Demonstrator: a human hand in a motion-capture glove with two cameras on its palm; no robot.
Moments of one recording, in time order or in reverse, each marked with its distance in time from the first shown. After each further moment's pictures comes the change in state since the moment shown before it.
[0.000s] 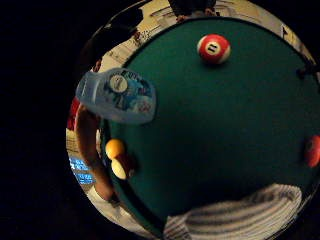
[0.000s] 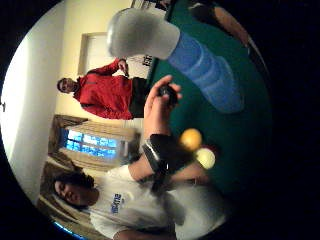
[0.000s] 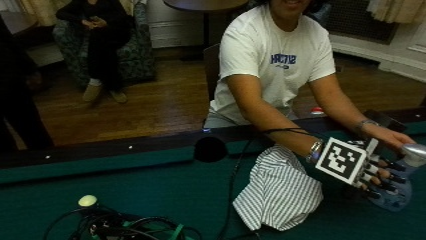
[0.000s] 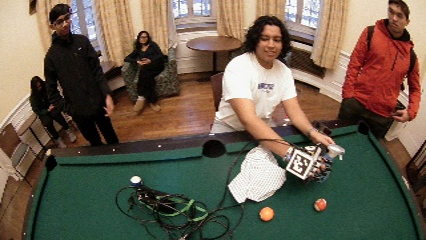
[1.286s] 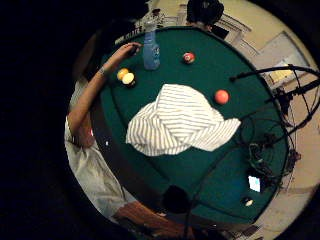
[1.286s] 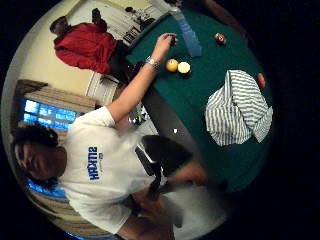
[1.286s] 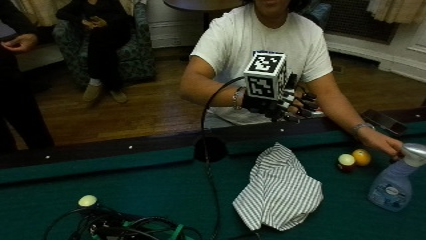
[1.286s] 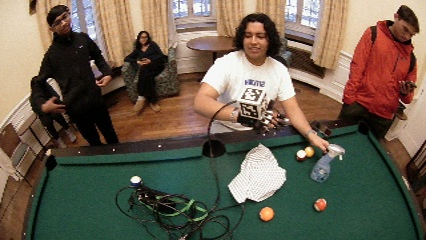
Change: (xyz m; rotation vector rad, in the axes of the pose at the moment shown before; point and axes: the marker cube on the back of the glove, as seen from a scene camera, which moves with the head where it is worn) arm -0.068 0.225 -0.130 -0.061 0.491 -0.222
